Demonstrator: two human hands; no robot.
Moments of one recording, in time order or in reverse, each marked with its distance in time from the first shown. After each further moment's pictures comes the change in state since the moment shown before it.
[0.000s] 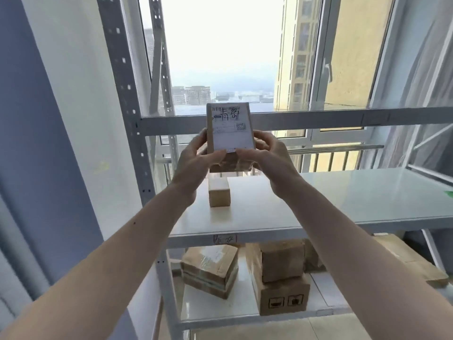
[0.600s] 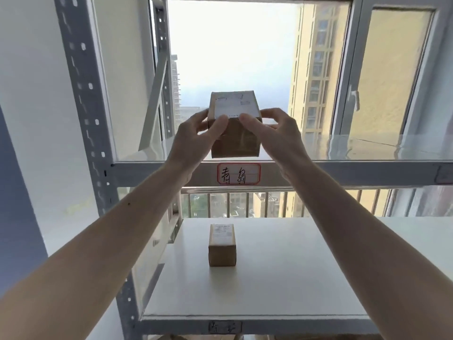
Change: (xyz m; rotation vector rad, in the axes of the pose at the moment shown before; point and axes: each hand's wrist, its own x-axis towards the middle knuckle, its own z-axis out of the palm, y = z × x) left_hand 0.203 0.021 -0.007 0.327 0.183 0.281; right_hand 0.205 -0.027 -0.001 -0.268 0.164 -0.230
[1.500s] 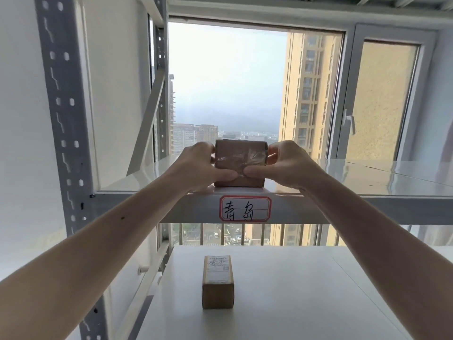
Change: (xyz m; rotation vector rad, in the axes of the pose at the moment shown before) left_hand 0.058 -0.034 -0.005 0.528 -0.277 -0.072; right_hand 0.061 0.029 -0.006 -0.428 -0.280 -0.093
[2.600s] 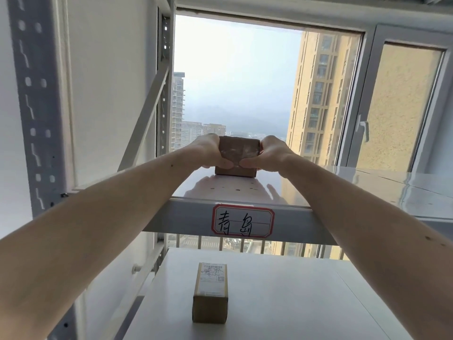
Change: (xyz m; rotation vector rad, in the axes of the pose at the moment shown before) left_hand 0.092 -0.011 0.022 0.110 -0.106 -0.179; right_hand 0.111 0.040 0.030 -0.138 -0.103 0.140
